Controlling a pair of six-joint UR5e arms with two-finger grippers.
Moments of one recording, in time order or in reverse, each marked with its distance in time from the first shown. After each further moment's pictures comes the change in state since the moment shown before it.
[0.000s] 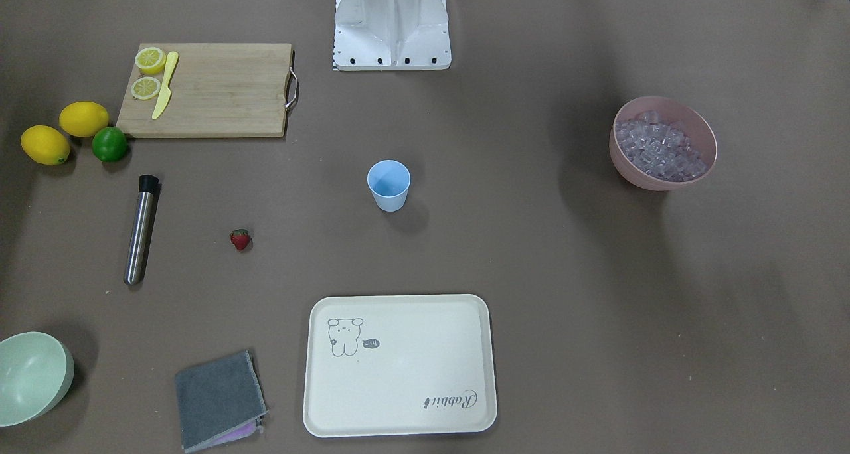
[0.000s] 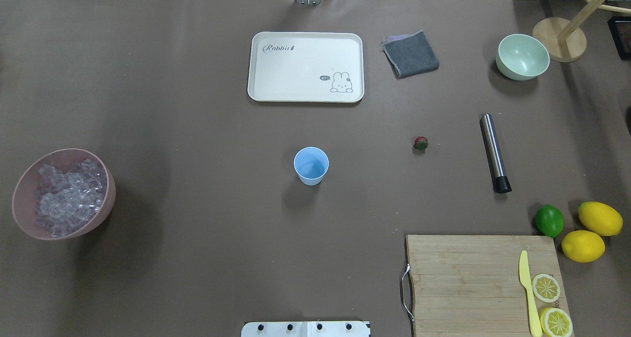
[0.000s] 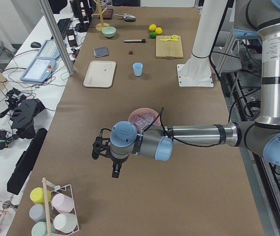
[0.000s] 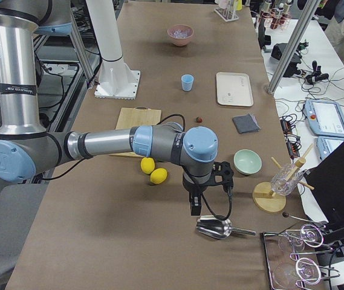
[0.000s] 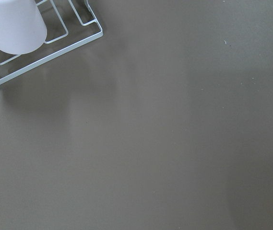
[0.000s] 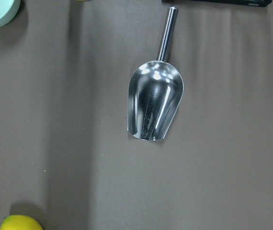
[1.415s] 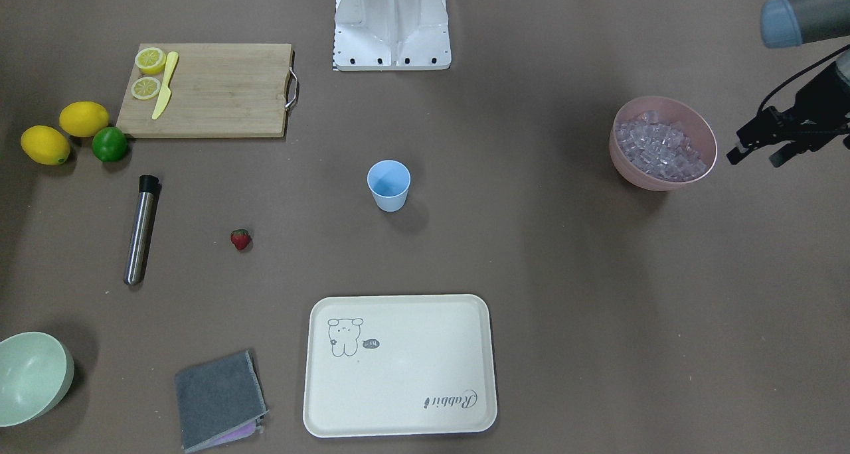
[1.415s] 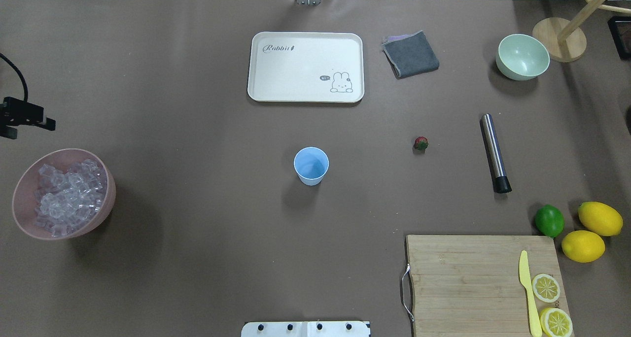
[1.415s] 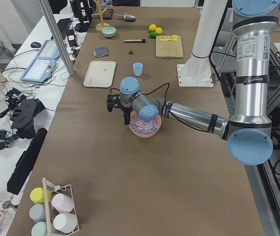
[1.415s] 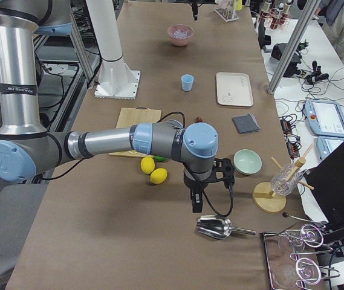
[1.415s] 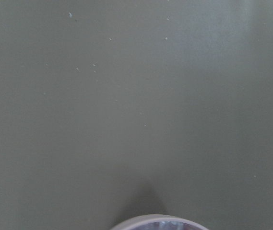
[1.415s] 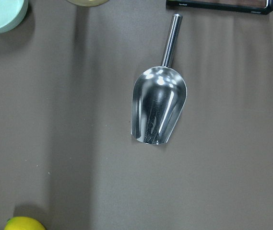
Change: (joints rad) left arm 0.522 -0.026 -0.234 -0.273 0.111 -0.891; right arm -0.003 0.005 0.016 -0.002 0.002 0.002
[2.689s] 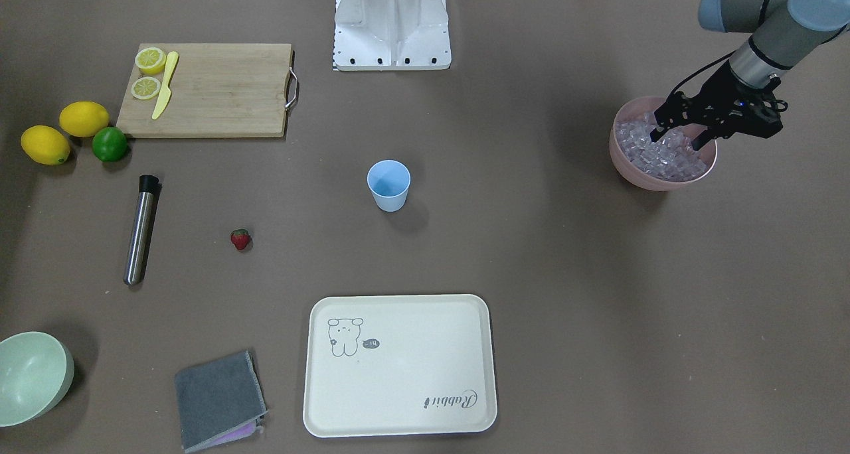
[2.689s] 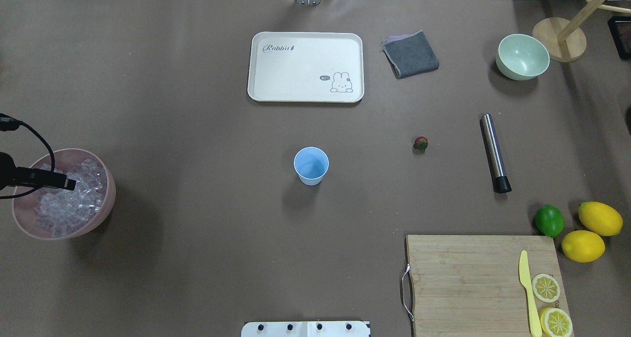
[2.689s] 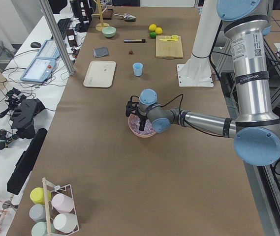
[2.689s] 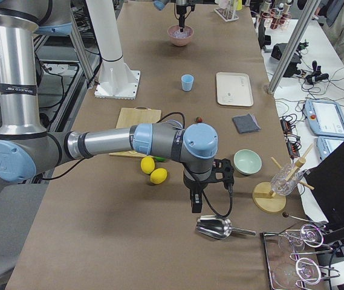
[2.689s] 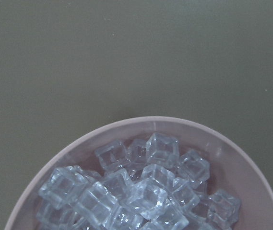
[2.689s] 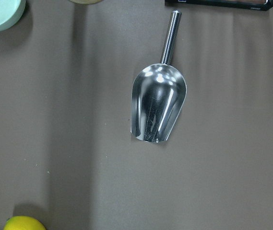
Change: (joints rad) left arm 0.213 0.146 0.030 -0.260 0.135 0.050; right arm -0.002 -0.007 0.000 0.002 0.000 0.008
